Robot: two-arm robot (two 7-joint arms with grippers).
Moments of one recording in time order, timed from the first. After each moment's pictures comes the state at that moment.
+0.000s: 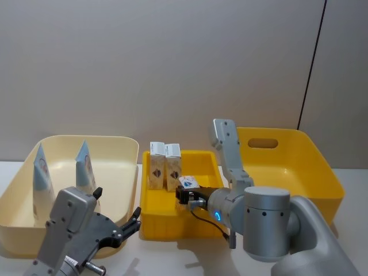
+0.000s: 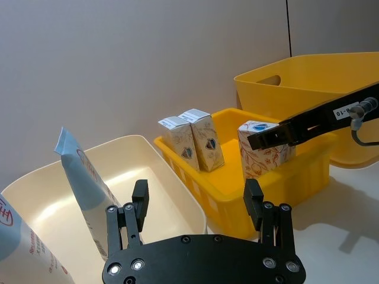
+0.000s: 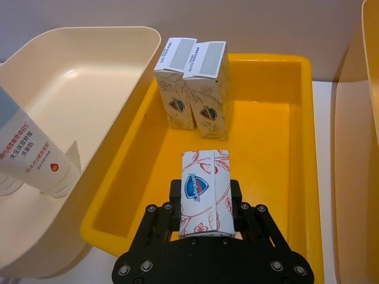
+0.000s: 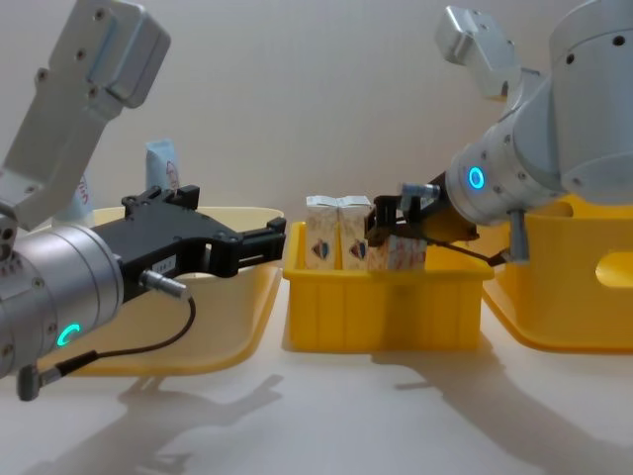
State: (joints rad) left arm -0.24 0.38 0.45 -1.63 -0.20 0.01 -0.01; right arm 0.58 -0.06 -0.29 -1.30 0.30 0.79 -0.10
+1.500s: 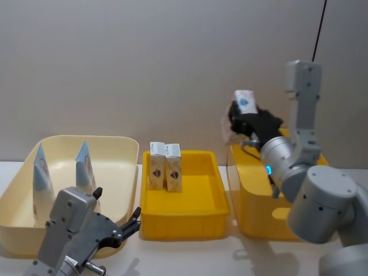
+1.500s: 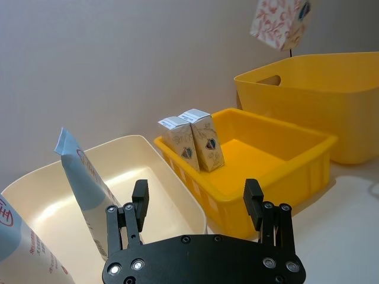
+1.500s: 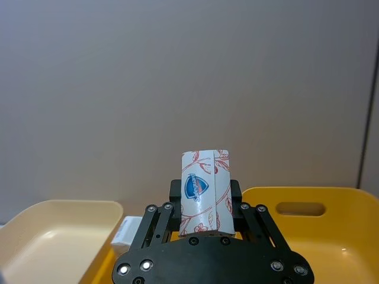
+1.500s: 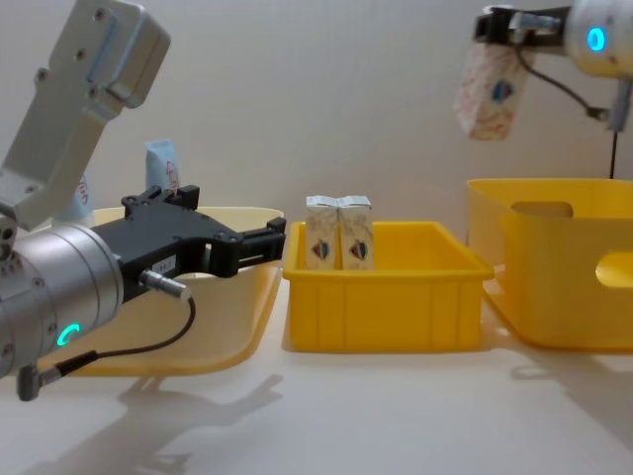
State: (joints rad) left arm -0.24 0.38 0.45 -1.63 -0.20 0.01 -0.01; right arm 0.55 0.00 -0.19 -1.47 0.22 0.39 -0.08
